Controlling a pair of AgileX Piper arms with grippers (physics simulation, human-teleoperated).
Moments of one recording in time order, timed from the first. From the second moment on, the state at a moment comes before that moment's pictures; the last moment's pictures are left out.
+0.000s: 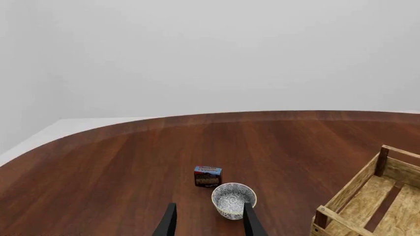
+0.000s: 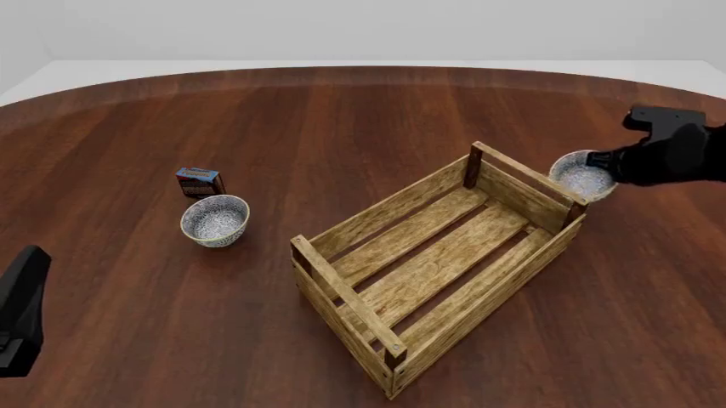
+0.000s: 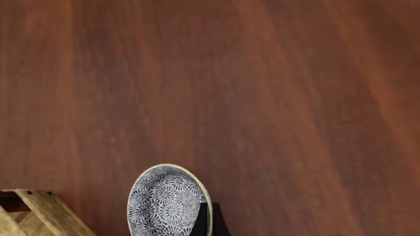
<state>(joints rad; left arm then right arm) -0.01 0.00 -0.06 0.00 0.02 -0.24 1.91 -1.19 0.07 0.00</state>
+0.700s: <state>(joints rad) -0.02 0.00 -0.06 0.00 0.03 -0.20 1.61 -1.11 0.07 -0.01</state>
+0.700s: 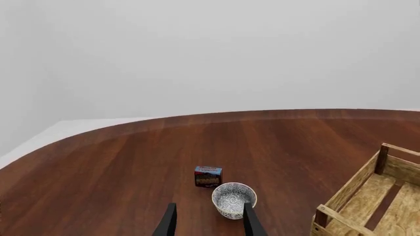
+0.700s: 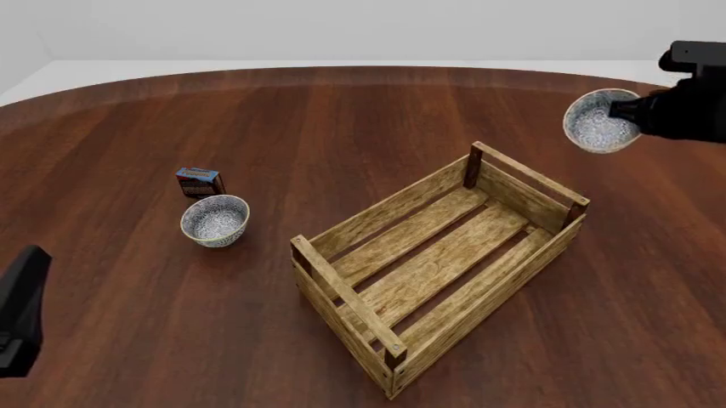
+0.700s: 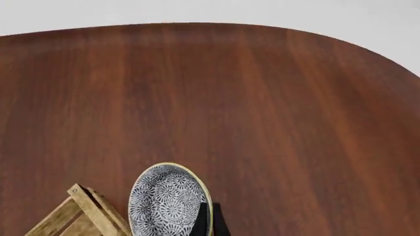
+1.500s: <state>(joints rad) -0.18 0.45 -0.28 -0.25 0.11 0.01 1.38 -1.06 0.07 -0.03</state>
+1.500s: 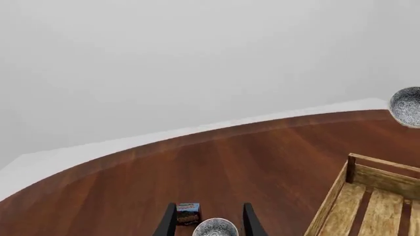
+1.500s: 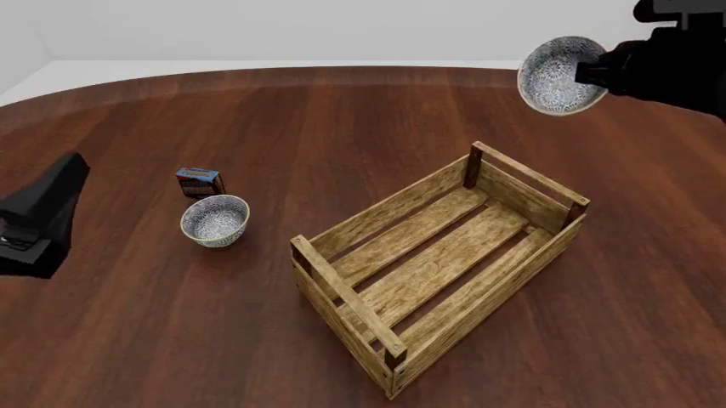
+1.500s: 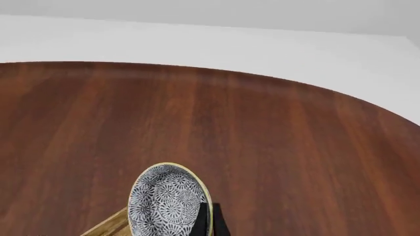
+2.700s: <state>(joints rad) -0.51 0.83 -0.64 -0.24 0.15 0.25 1.26 -0.97 -0.01 -0.03</state>
